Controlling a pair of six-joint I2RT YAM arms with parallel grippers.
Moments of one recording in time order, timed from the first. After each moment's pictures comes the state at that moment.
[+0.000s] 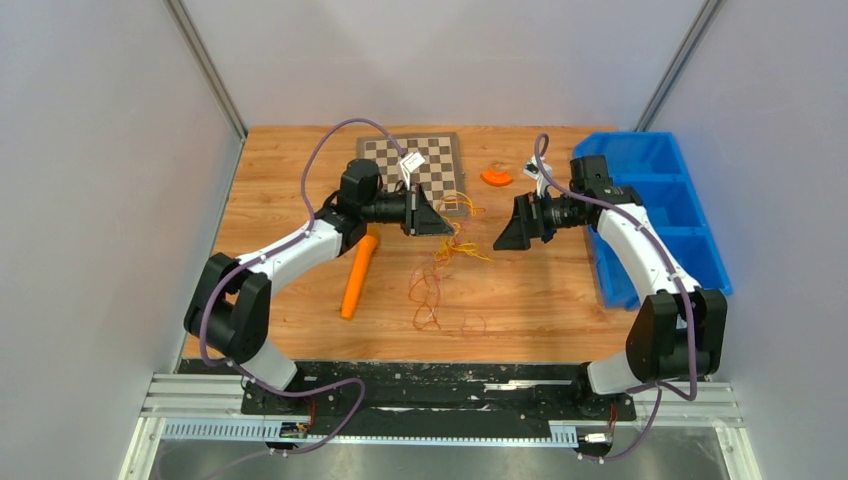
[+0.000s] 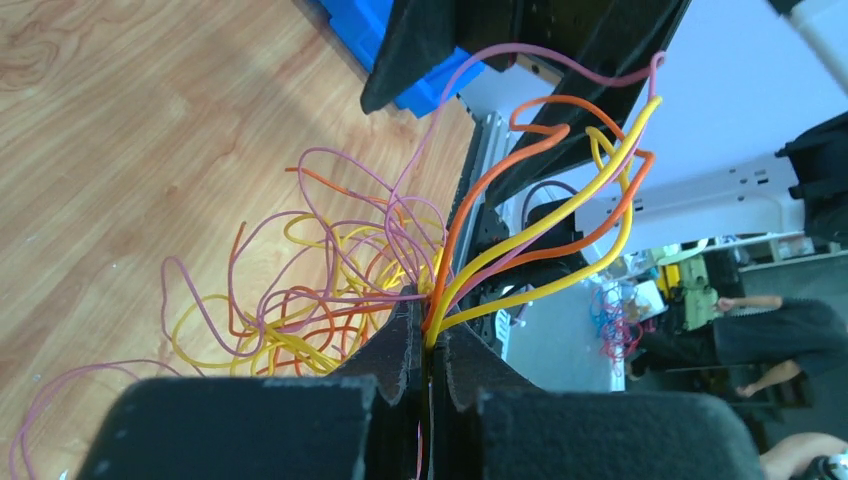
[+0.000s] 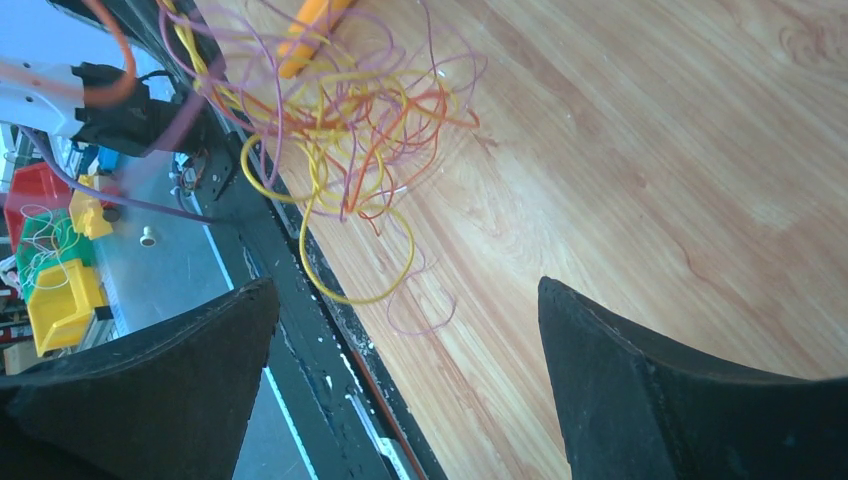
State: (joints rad) left arm -0.52 1.57 1.05 0.23 0.92 -0.62; right arm 0.11 1.47 1.23 -0.81 -0.94 -0.22
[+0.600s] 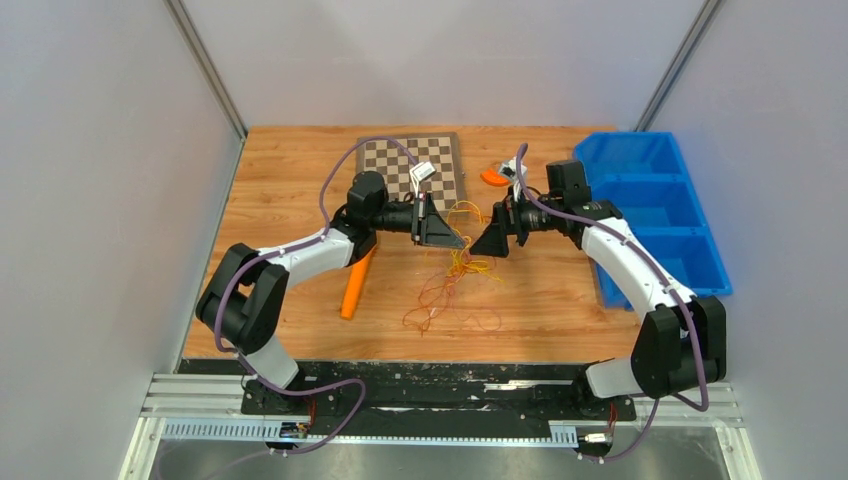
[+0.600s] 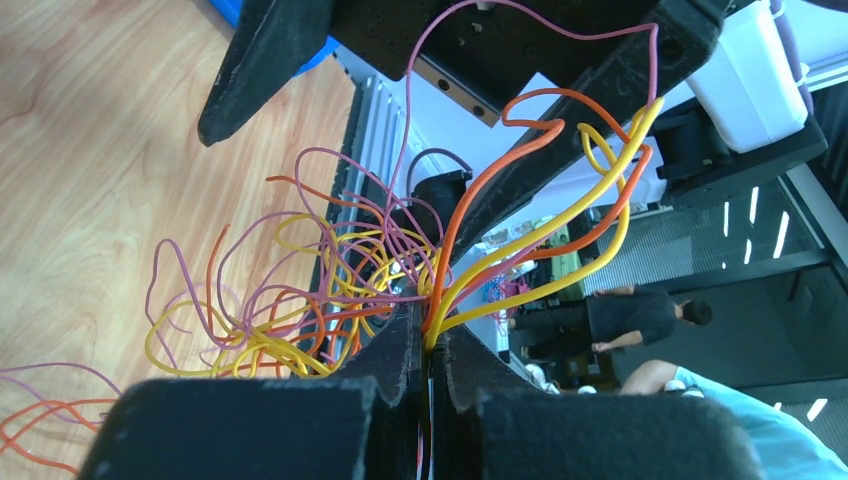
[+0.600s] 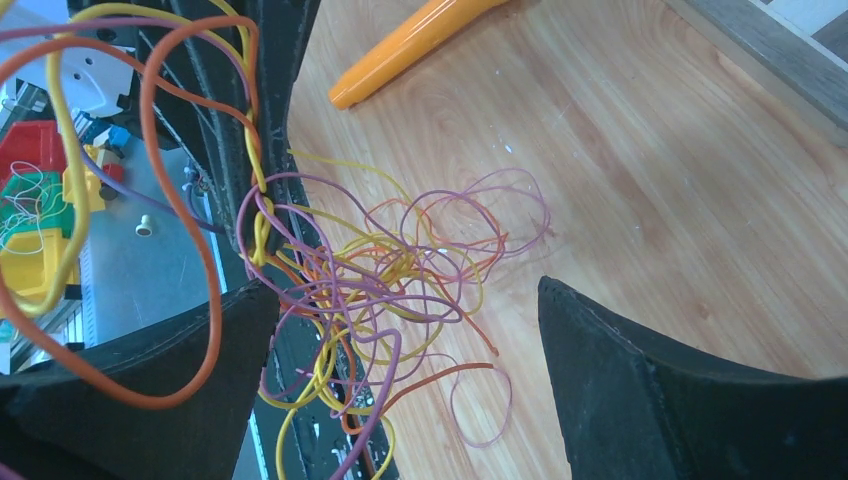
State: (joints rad) left arm -0.56 1.65 0.96 0.58 1.07 -0.99; right arm 0.25 1.40 1.09 -0.49 -0.98 -0.09
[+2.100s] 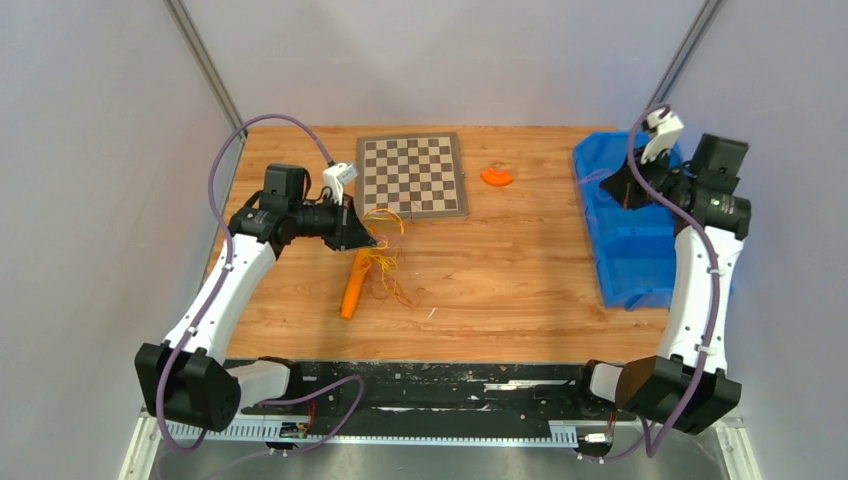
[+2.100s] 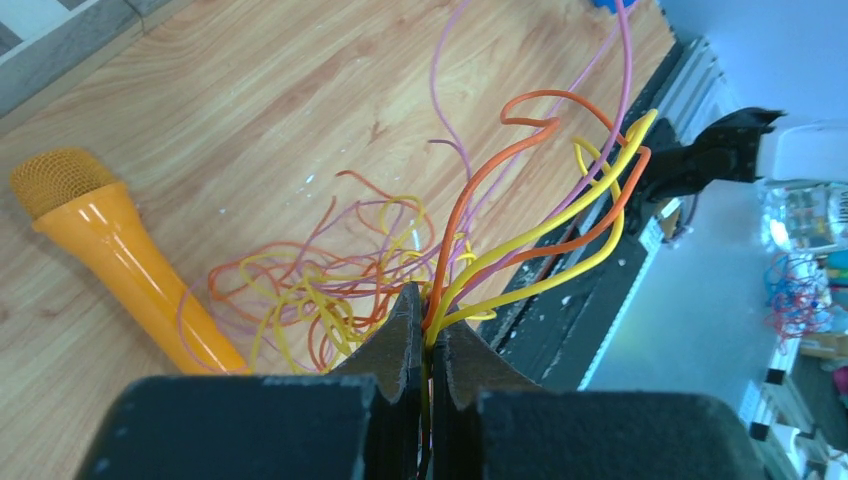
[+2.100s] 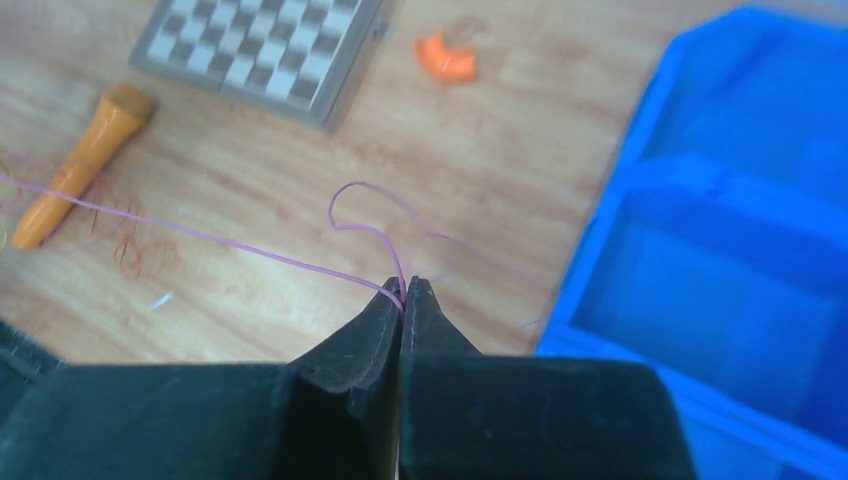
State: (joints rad) left arm -0.20 1.20 1.12 -0.70 0.83 -0.03; right arm -0.34 1.23 1.37 -0.84 -0.74 -0.34
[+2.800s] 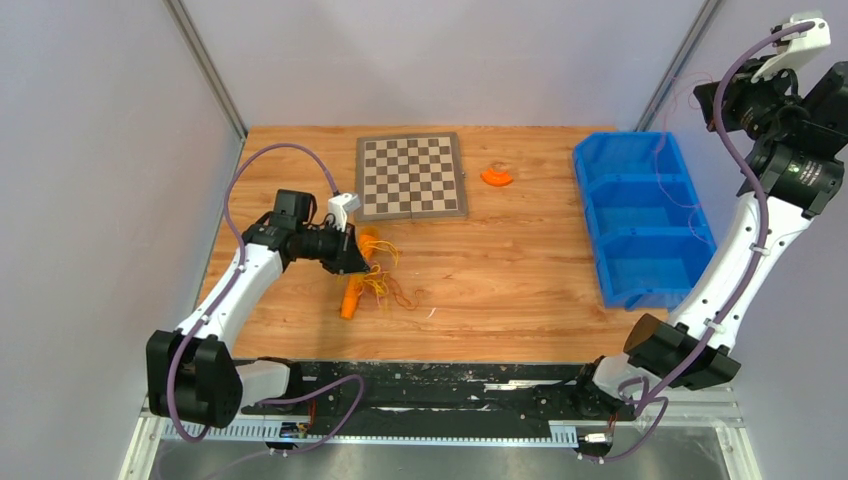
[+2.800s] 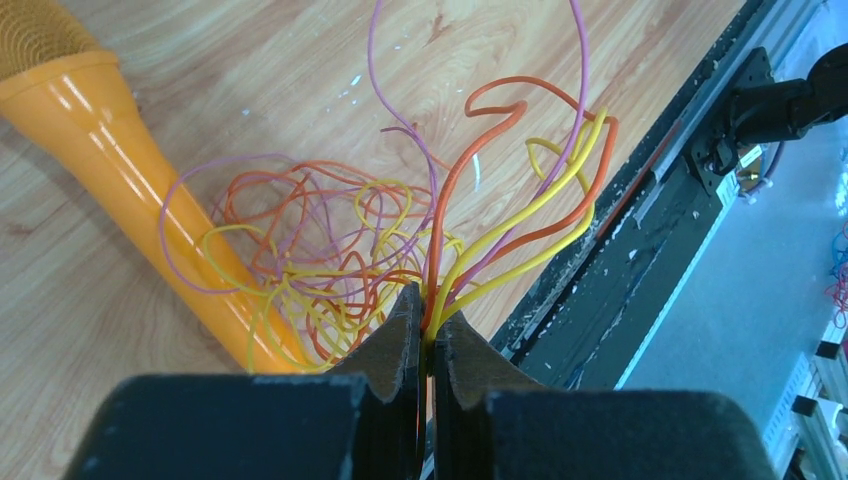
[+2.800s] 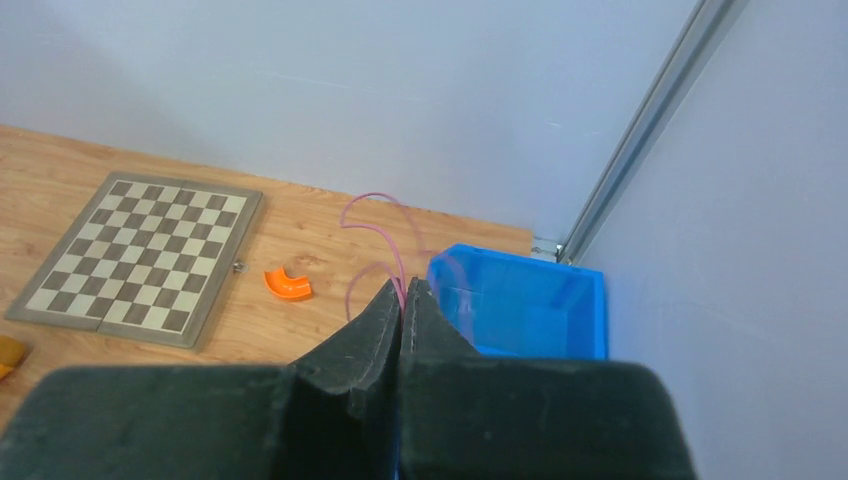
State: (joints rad) left arm -0.17 1.22 0.90 -0.67 0.77 0.12; right arm -0.58 1.47 2.05 -0.70 -0.78 -0.13
